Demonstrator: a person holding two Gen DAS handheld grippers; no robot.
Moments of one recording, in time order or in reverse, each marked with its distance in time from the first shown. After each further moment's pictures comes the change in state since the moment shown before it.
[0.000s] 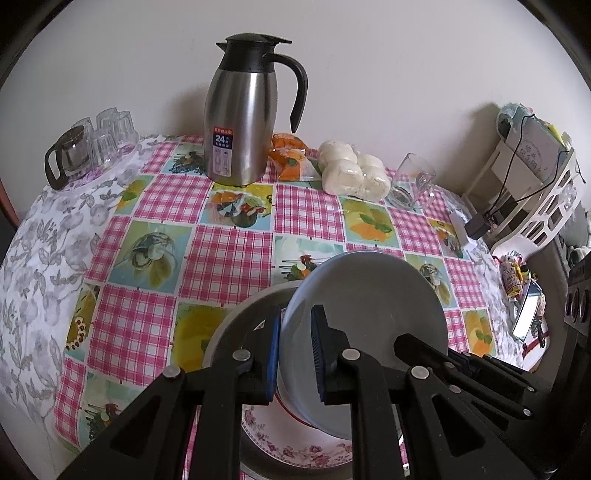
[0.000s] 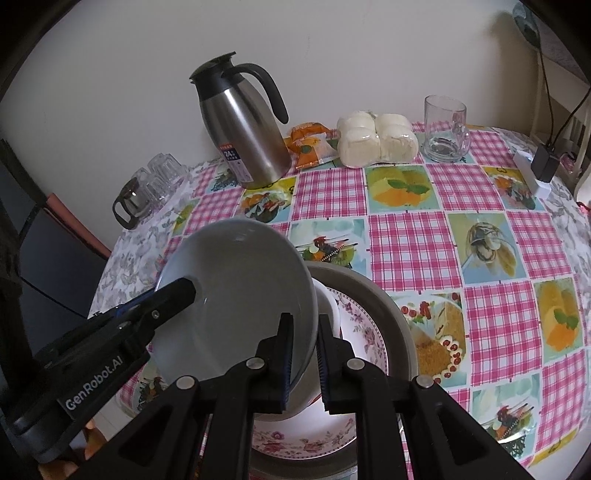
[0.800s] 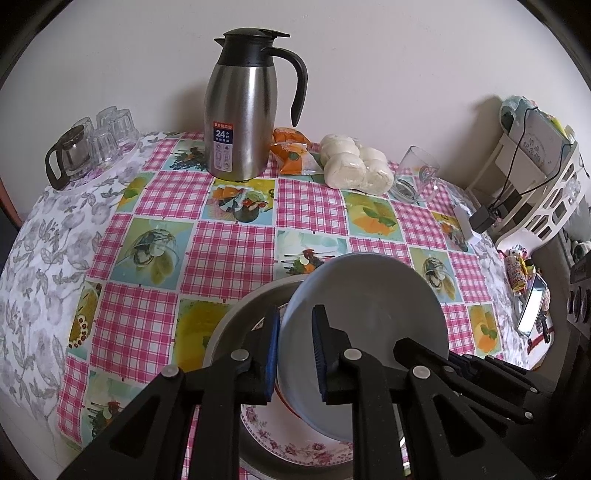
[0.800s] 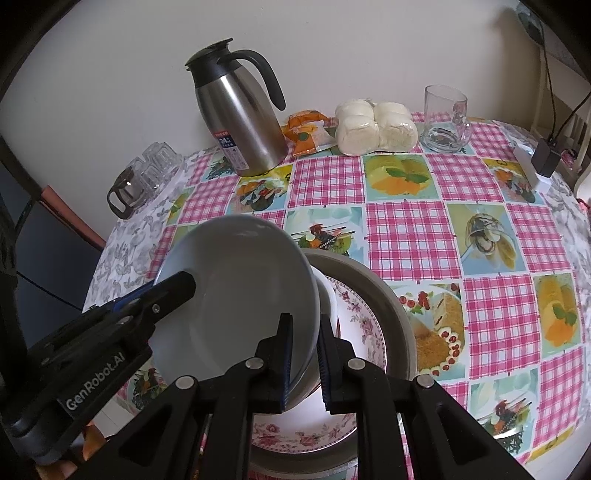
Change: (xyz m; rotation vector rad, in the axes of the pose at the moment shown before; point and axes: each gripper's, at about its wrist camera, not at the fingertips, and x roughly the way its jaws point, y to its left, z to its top) left arm 0.003 -0.001 0.000 0.010 0.014 0.018; right arm 0.005 0.000 -0.002 0.001 0.042 -0.003
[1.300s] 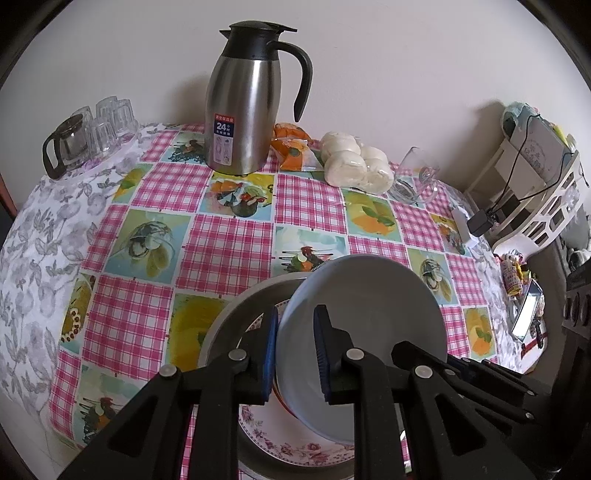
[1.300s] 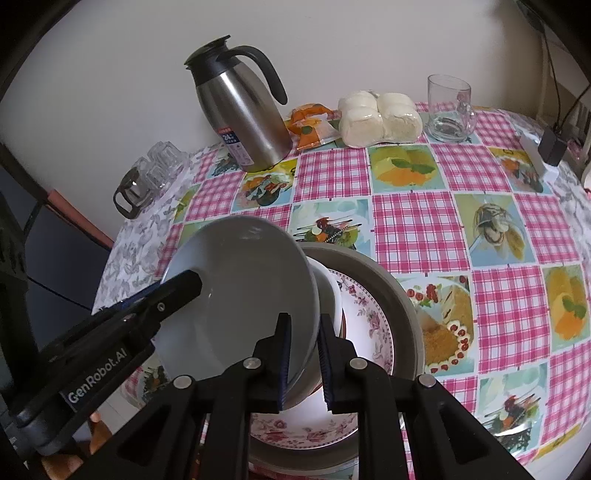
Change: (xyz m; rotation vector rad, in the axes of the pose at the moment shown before) left arm 0.005 0.003 0.001 -0.031 0.019 -0.024; right arm 0.001 -0.003 0.000 0.019 0.015 0.032
